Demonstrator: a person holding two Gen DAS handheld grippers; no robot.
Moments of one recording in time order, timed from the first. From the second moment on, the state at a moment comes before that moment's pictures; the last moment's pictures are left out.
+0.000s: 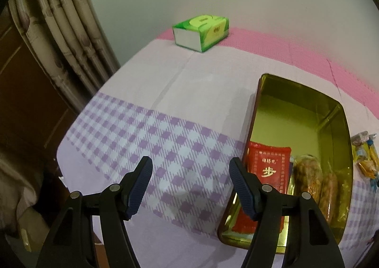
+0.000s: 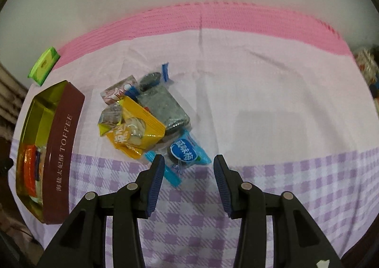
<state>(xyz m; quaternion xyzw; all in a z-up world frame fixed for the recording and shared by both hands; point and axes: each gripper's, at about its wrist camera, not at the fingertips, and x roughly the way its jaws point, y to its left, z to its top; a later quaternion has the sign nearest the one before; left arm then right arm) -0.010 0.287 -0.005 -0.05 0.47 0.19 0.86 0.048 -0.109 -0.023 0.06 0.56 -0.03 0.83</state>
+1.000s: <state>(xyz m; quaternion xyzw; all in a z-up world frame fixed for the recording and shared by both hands) -0.007 0.285 -0.011 -0.05 0.48 0.19 0.86 0.058 -0.107 -0.045 0.09 0.57 -0.07 0.81</state>
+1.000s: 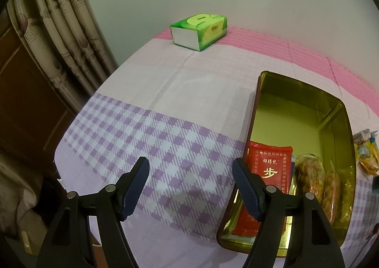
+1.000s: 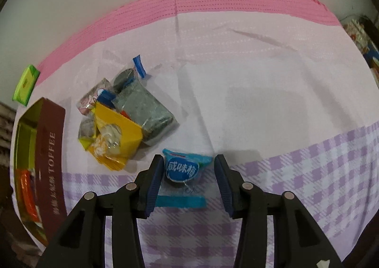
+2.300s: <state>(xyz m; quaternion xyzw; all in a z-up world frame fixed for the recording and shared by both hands) 0.057 0.018 0.003 0.02 0.49 -0.14 0.86 0.022 -0.194 -0.049 0.00 0.44 -0.09 0.89</state>
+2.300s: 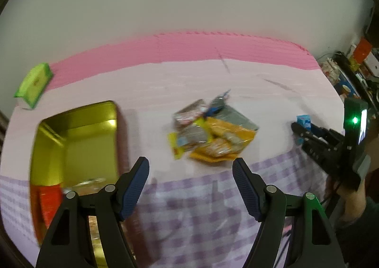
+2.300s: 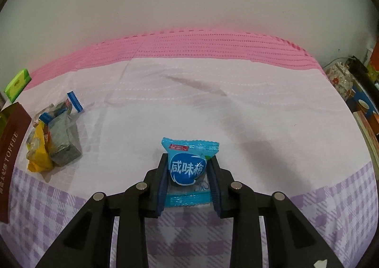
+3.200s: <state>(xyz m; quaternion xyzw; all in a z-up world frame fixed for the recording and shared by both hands) 0.114 -0.005 -0.055 -0.05 0.61 -0.04 0.79 0.025 -0.203 -0.050 0.02 0.44 -0.07 0.89</state>
